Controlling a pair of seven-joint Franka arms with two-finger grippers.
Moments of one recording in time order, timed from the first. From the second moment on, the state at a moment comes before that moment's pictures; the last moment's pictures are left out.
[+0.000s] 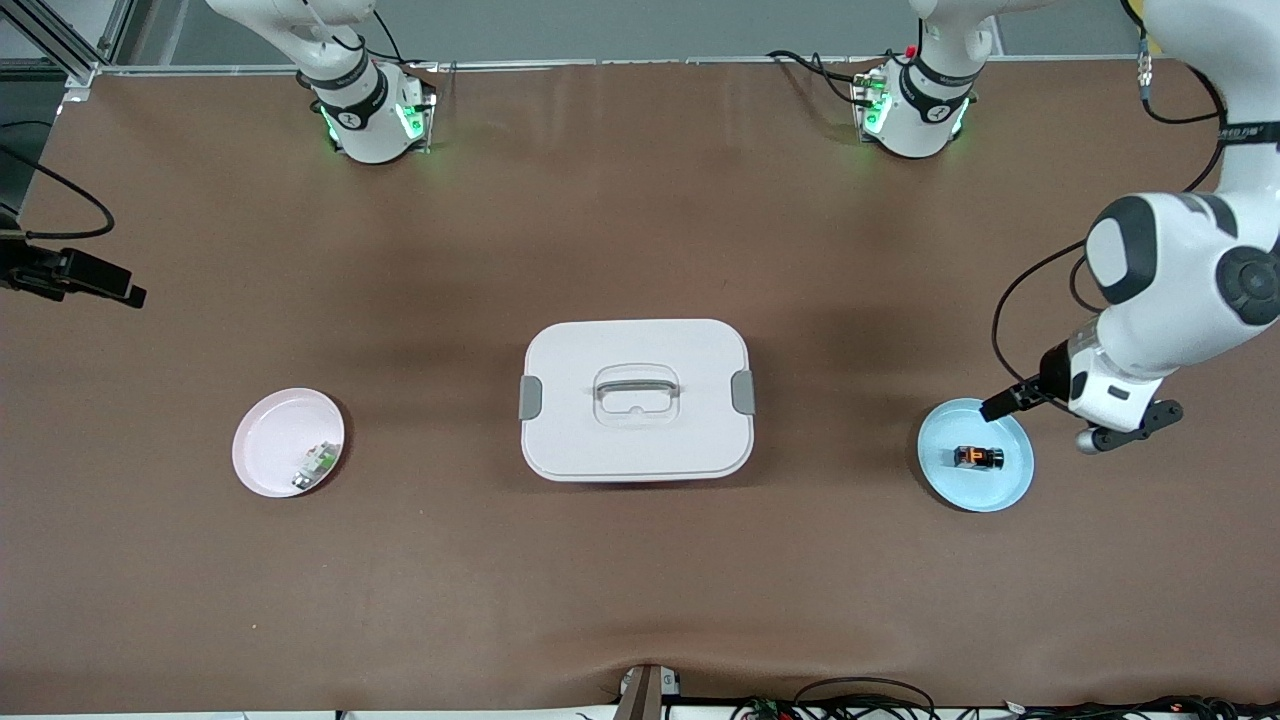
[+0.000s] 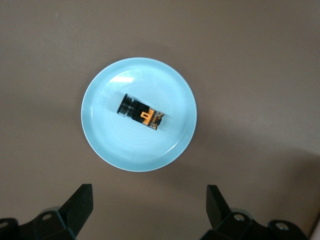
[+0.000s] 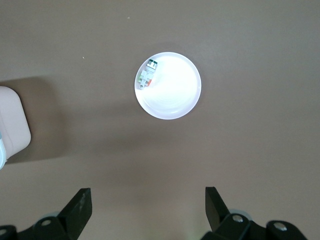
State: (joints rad) left arm 0.15 0.22 -0.18 -1.94 -0.07 2.23 -0.33; right arm -0.07 0.08 -0.04 -1.52 0.06 1.52 0.01
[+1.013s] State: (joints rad) left arm 0.16 -0.03 -0.18 -1.81 -0.07 1.95 -0.15; right arm -0.06 0.05 -0.02 -1.57 0.04 1.55 0.00
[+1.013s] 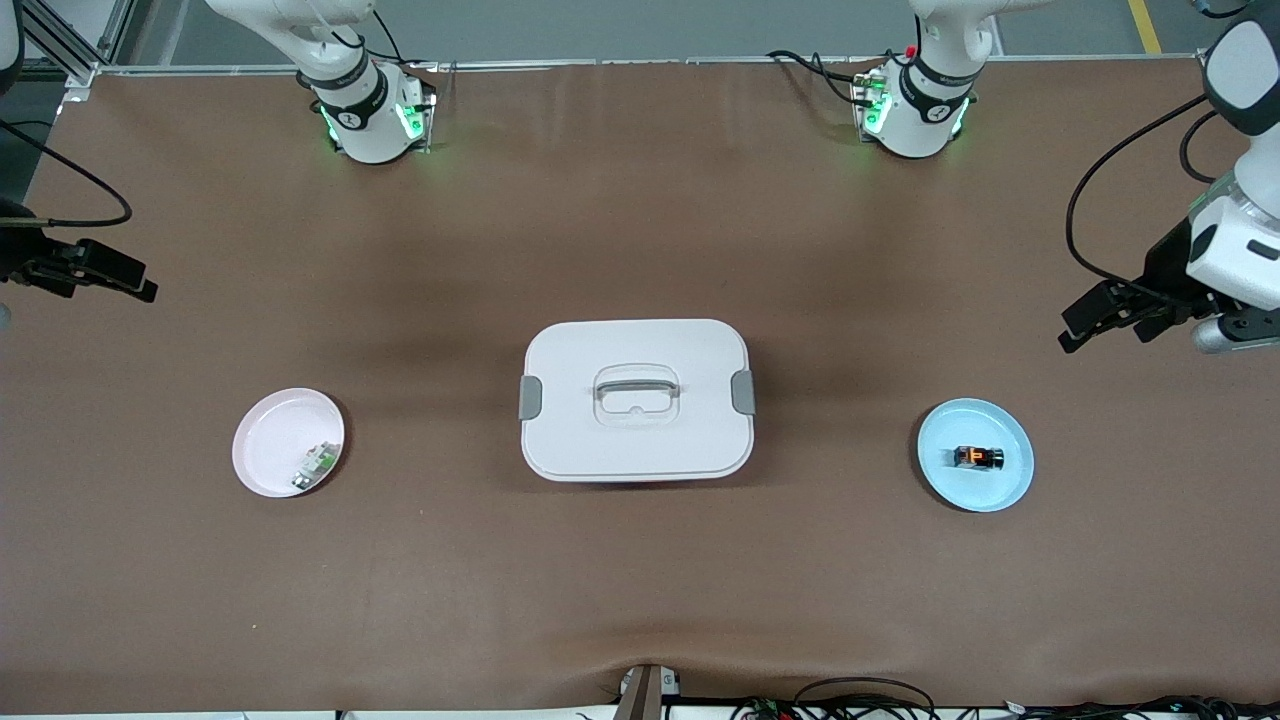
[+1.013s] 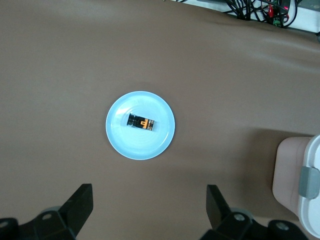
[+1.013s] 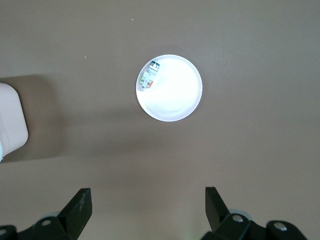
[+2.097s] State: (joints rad) left arm 0.10 -0.13 -0.13 -1.75 -0.07 1.76 -0.08; right arm -0.06 0.04 -0.03 -1.59 0.03 1.57 0.00
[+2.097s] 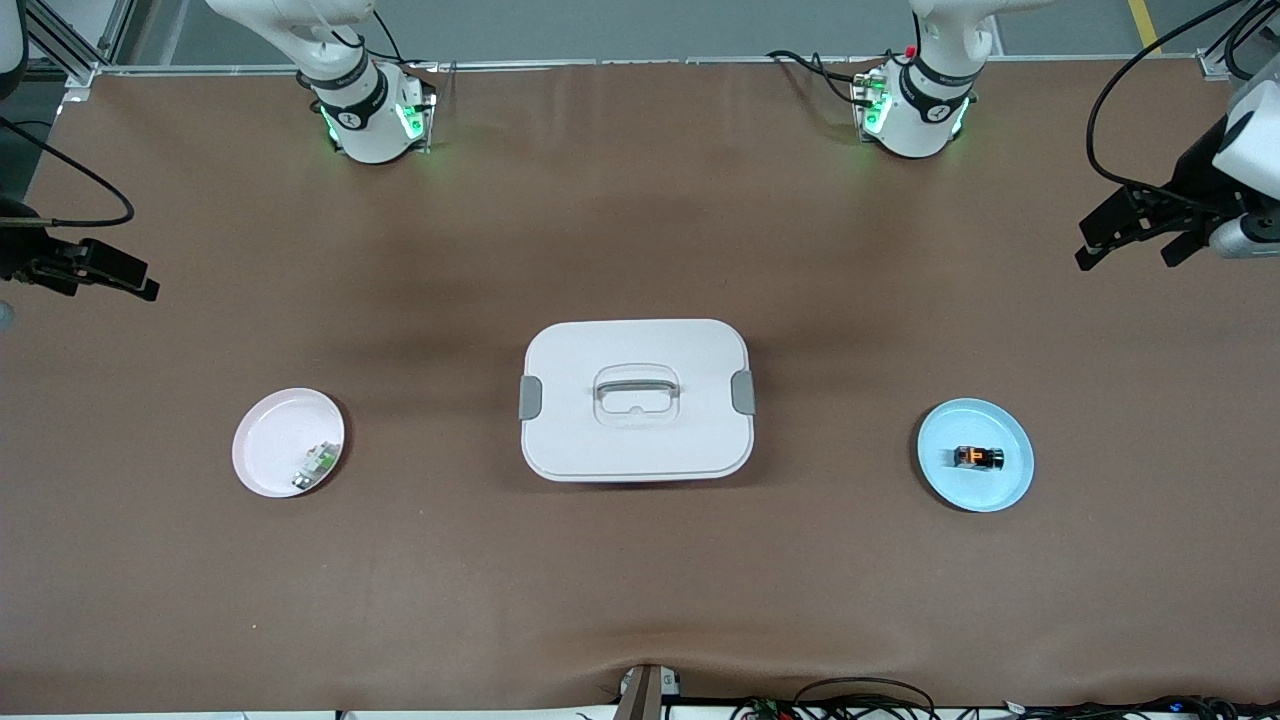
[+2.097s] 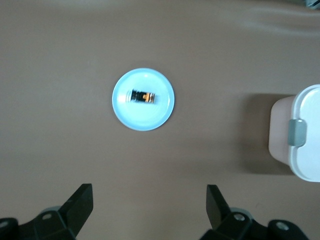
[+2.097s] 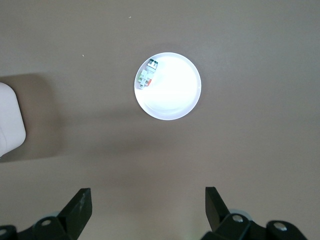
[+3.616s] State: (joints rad) left arm -0.02 -0.03 -0.01 -1.63 -0.02 1.73 -0.05; right arm -0.06 0.01 -0.03 -1.59 0.03 1.58 0.00
